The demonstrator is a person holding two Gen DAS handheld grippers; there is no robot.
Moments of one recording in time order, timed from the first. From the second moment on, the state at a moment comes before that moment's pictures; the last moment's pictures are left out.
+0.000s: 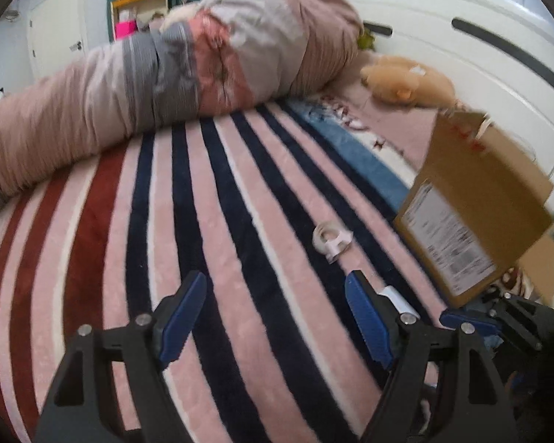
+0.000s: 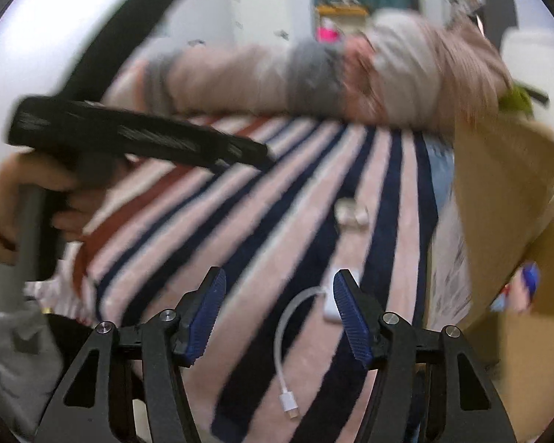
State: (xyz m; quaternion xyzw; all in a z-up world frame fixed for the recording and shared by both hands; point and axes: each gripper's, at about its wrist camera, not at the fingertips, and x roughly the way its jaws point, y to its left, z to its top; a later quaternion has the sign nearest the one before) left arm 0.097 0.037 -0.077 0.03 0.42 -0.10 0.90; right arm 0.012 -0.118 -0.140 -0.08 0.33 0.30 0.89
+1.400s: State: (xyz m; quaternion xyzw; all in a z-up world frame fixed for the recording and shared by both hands) left arm 0.165 0.006 -0.152 0.05 0.45 -0.18 0.88; right arm 0.057 -0.129 -0.182 -0.09 0.35 0.25 0.90
